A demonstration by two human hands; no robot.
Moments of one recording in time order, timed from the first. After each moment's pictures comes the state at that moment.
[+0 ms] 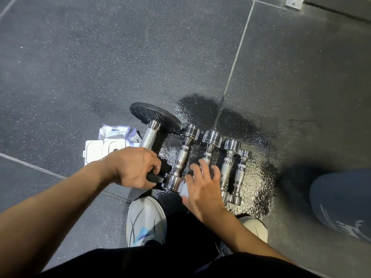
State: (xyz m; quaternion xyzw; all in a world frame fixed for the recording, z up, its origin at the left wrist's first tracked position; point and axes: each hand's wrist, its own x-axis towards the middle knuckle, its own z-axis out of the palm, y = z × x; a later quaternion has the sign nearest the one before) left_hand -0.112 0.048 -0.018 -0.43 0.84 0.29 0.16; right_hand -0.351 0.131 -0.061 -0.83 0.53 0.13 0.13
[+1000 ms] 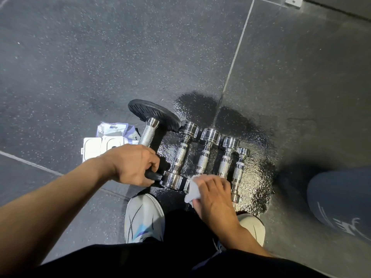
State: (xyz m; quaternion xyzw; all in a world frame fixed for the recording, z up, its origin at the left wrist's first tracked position) left_hand -0.113 0.047 -0.018 -0.42 0.84 0.30 0.17; right_hand -0.387 0.167 -0.068 -0.81 0.56 -0.05 0.16
